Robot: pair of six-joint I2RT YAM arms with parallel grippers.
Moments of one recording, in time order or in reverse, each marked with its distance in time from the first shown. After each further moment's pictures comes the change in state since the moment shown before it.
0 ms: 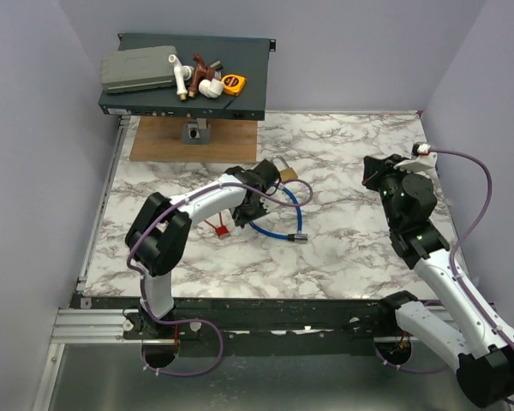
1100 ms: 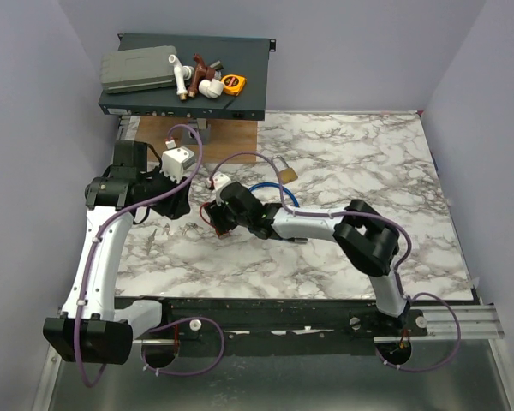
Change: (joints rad) left arm 0.665 -0.763 -0.072 -0.228 0.611 0.005; right arm 0.690 1.188 0.640 -0.011 -0.211 -0.275
